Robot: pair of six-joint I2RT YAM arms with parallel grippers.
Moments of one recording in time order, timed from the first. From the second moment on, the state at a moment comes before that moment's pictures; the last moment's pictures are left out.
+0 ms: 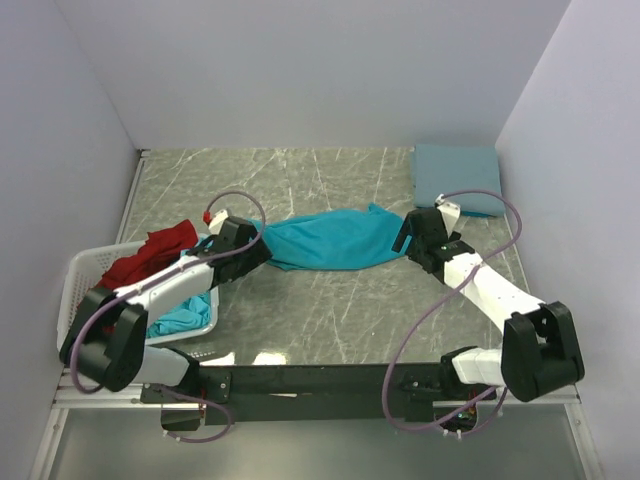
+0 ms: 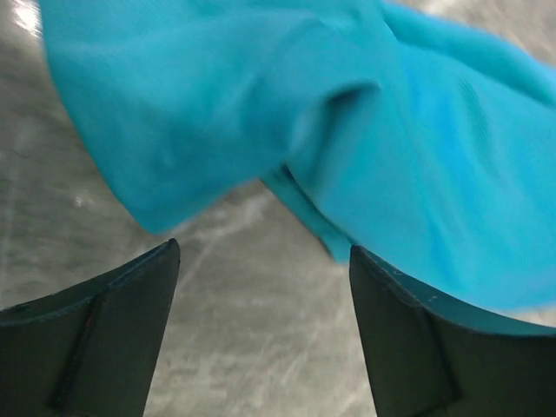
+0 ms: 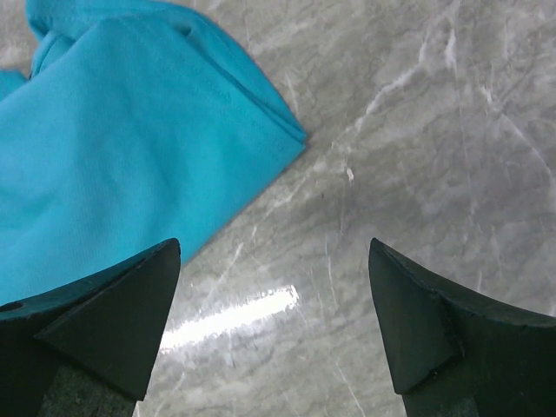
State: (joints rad) left arm -0.46 1.34 0.71 -0.23 -0.22 -0.93; right arm 0.31 1.27 0.74 -0.33 0.42 0.62
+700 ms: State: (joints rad) left arm -0.43 1.64 0.90 -0.33 -0.37 -1.00; right arm 0.19 1.57 0.91 -0.27 0.28 0.62
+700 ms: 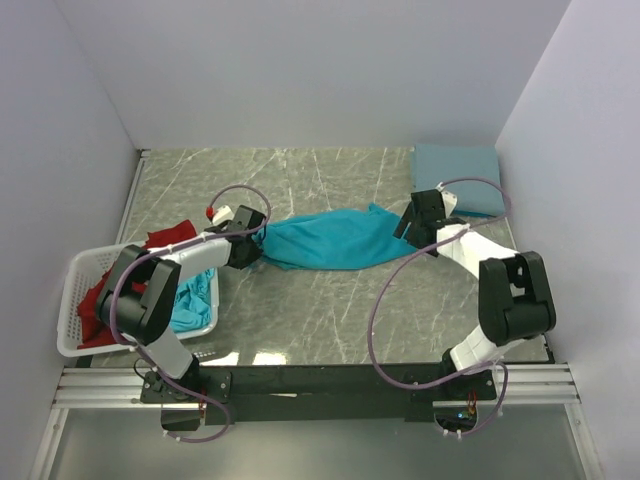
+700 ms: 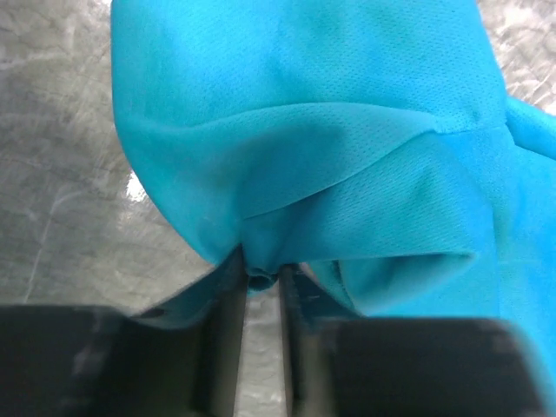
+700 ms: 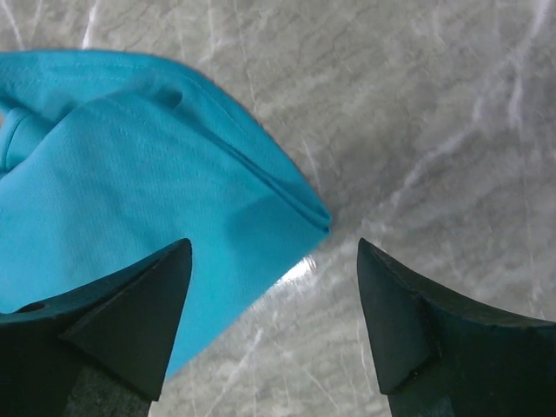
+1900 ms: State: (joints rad) left arm -0.43 1.42 0.77 -0.22 -0.34 -0.92; right arm 0.18 1.78 1.08 -0.48 0.26 0.66
